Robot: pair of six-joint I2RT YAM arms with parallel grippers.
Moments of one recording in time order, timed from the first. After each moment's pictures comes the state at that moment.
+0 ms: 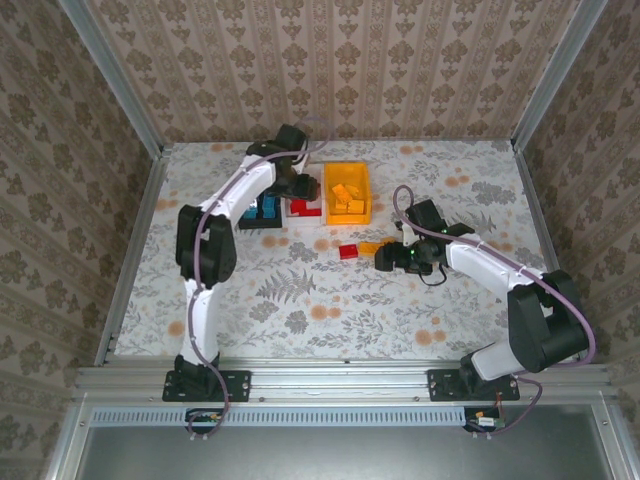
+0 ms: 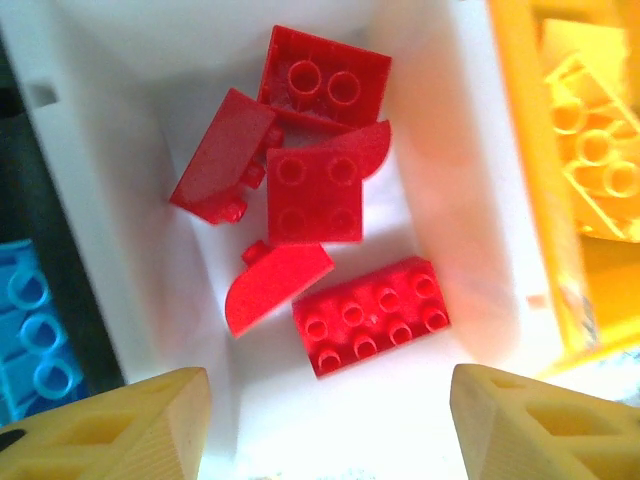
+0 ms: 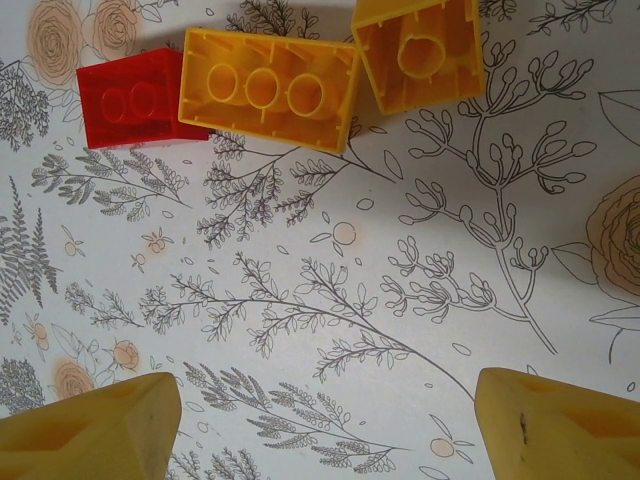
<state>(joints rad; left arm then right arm) -0.47 2.15 1.97 -0.96 0.06 -0.20 0.32 1.45 0.88 -0.59 -0.27 0.39</state>
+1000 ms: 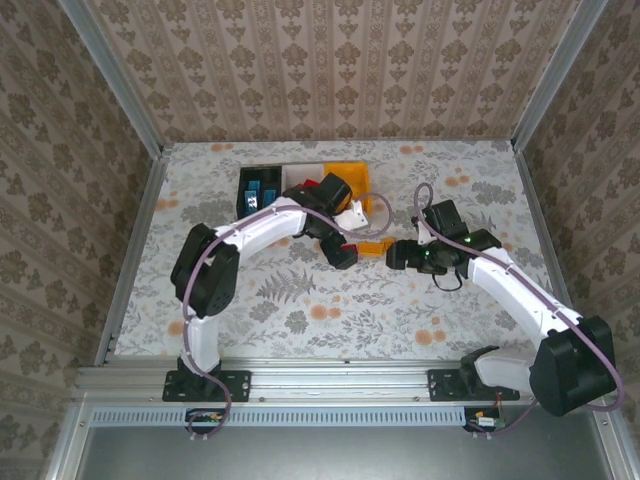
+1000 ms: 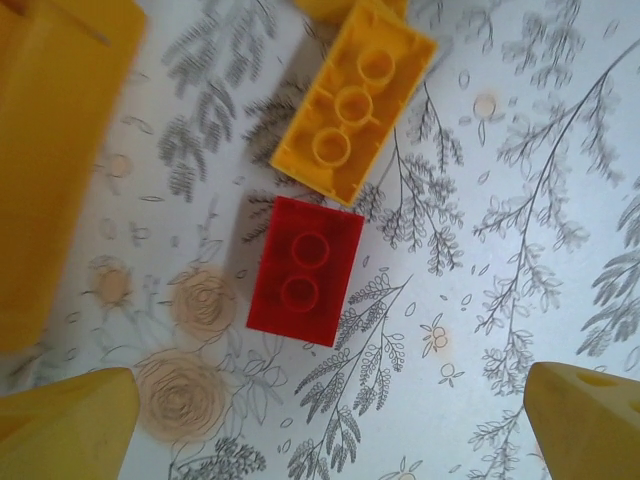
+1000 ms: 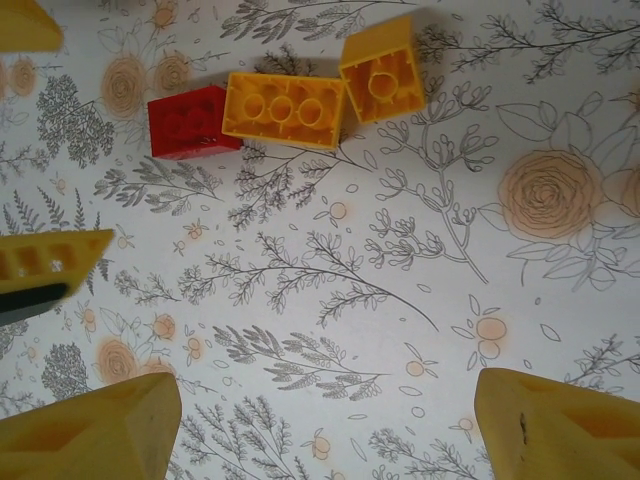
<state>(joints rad) -0.77 1.99 1.57 -0.79 0.21 0.45 0.30 1.22 0.88 -0.72 -0.21 0.41</state>
